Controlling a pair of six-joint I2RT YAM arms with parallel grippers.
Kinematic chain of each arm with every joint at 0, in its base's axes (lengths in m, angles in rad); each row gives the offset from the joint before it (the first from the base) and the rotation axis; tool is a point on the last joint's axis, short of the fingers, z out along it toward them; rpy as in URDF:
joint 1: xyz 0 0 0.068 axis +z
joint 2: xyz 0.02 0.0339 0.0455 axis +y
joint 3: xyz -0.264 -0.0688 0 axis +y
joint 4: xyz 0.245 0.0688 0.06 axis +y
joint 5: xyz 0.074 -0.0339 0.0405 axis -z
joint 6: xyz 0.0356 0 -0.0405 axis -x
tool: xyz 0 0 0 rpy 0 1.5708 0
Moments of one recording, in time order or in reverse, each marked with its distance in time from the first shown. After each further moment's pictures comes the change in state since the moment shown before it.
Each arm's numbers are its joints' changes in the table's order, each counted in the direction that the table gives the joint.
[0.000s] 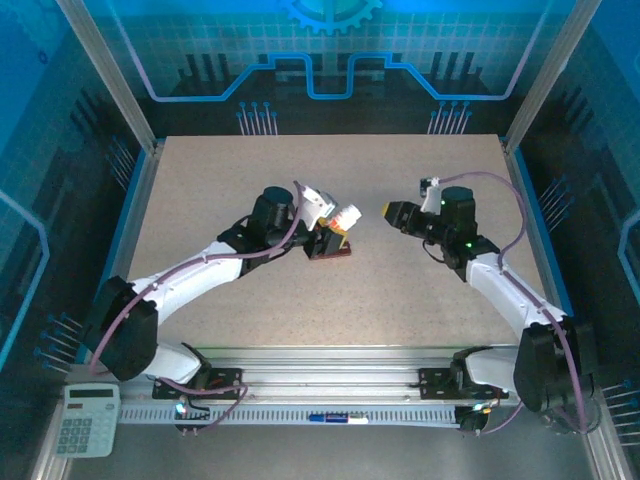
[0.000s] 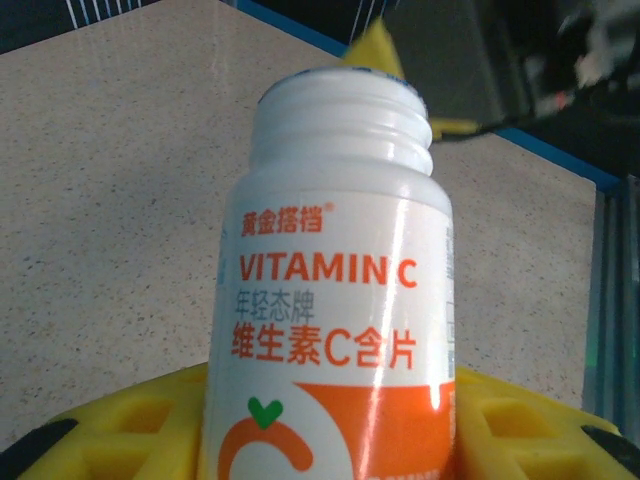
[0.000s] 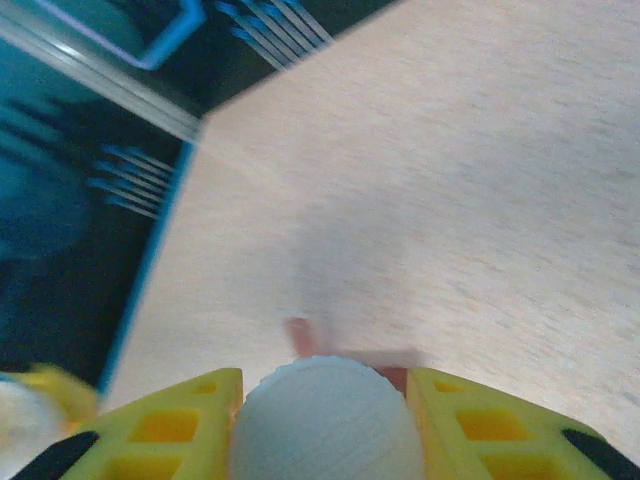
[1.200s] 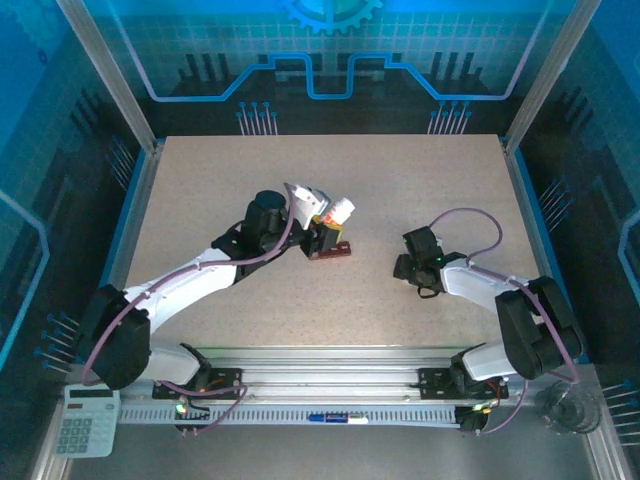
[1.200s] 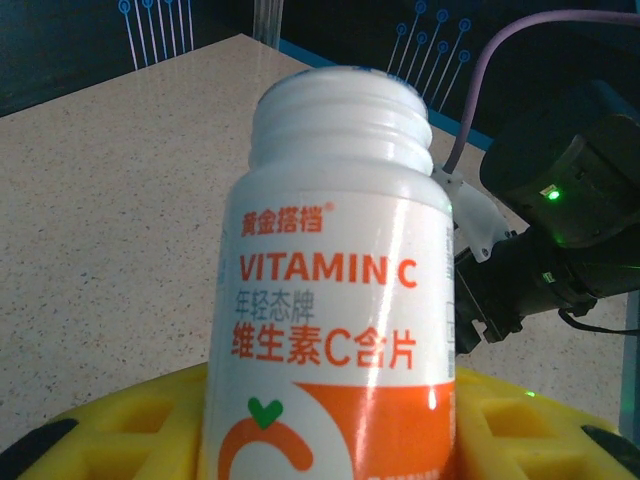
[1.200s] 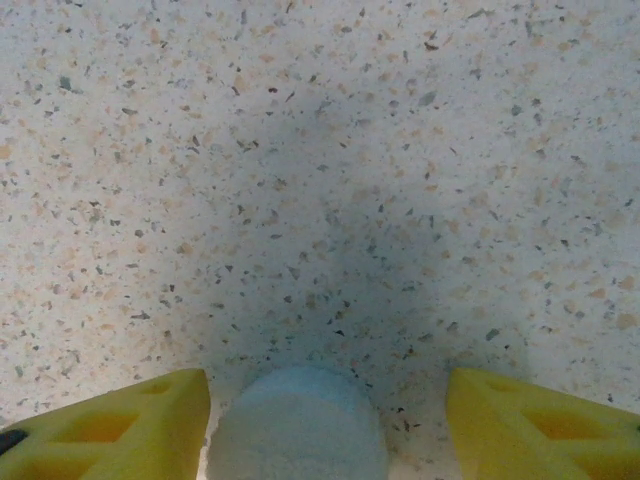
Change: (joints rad) left arm 0.000 -0.052 0.048 -0.079 -0.074 0.038; right arm 0.155 0.181 0.130 0.286 0.579 -0.073
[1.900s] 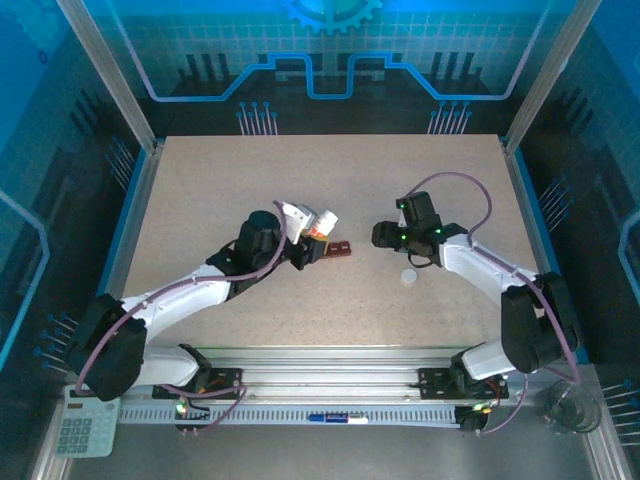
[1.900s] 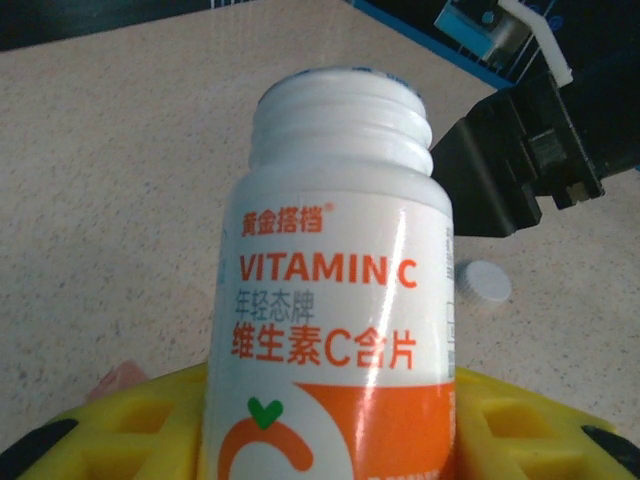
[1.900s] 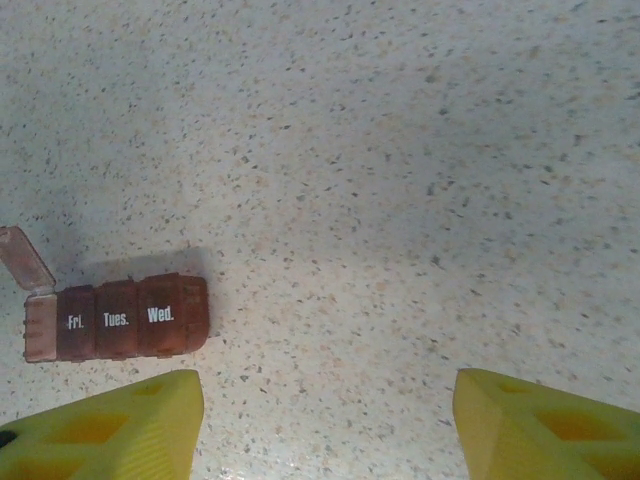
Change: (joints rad) left arm 0.006 -0.071 0.194 -0.071 -0.143 0.062; right arm 0.002 0.049 -0.280 0.023 -0.253 0.186
